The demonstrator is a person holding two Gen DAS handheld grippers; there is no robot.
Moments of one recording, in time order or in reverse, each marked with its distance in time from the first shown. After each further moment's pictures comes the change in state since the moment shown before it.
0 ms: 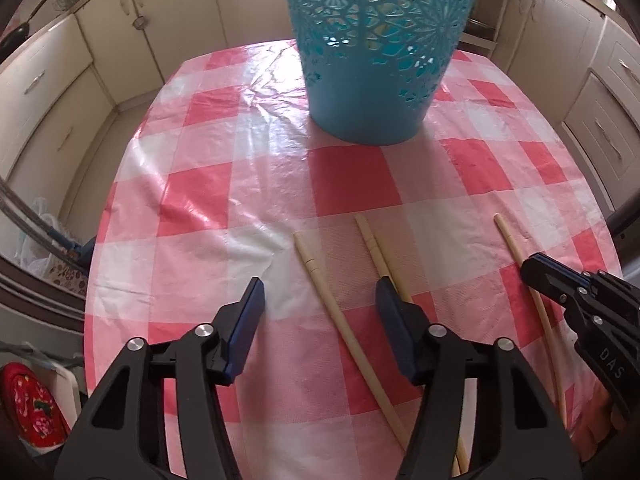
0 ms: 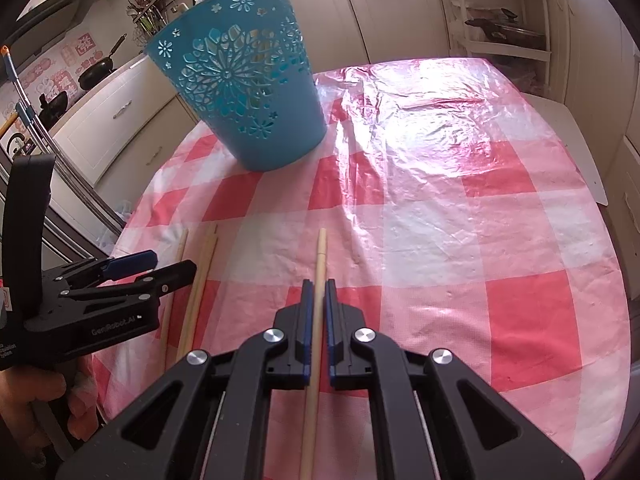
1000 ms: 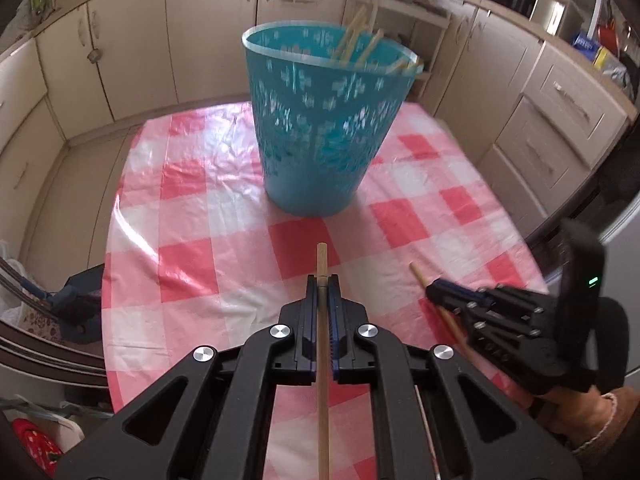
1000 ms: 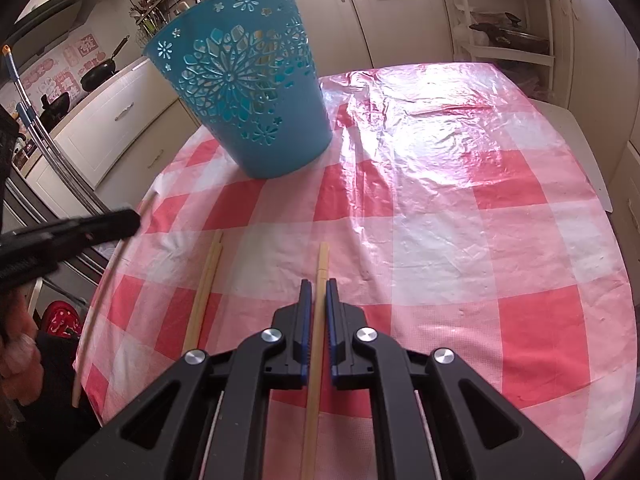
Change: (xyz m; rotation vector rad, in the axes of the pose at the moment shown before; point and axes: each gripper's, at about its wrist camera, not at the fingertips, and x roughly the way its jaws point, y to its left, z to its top) left arm -0.076 0.024 0.037 0.042 -0.132 -0.251; right arm 0.007 0.002 0.004 -0.007 -0.017 0.005
